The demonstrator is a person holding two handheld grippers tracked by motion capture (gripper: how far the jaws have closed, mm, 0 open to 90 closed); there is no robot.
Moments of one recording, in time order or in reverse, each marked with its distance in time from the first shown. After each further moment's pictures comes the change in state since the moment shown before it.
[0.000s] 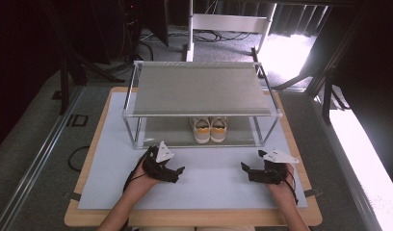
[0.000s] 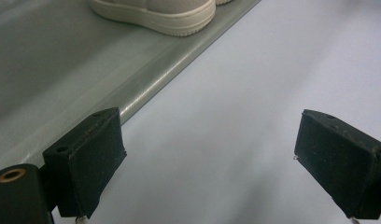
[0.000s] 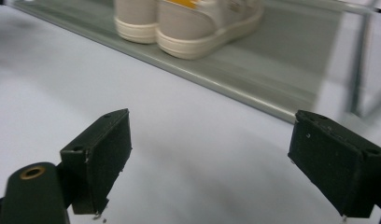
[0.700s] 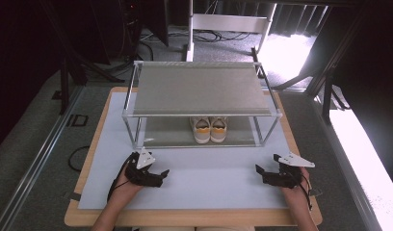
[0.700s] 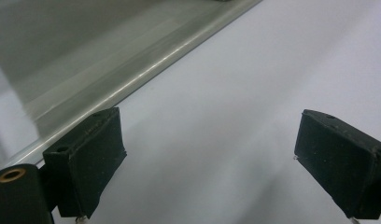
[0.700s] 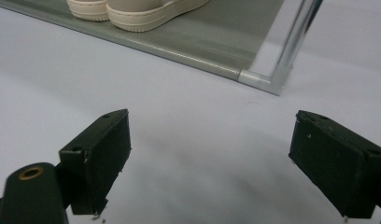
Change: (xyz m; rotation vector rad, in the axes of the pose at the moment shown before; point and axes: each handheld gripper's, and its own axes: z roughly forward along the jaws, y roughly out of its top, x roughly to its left) left arm 0.020 -0.043 -0.029 -0.028 0.074 -0.077; right arm -0.030 -0.021 -0.022 0.028 -0.064 0.058
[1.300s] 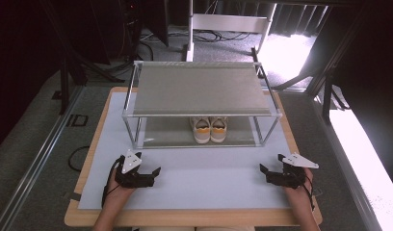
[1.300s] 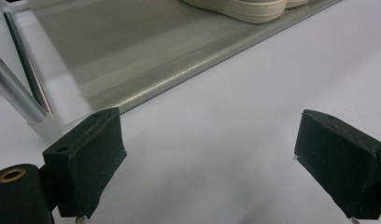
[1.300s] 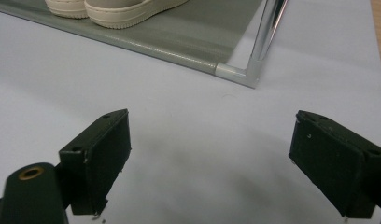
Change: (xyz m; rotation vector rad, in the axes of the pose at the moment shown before) left arm 0.010 -0.019 -0.015 -0.105 0.053 -0.090; right arm -0.010 -0.006 -0.002 -0.009 -0.038 0.007
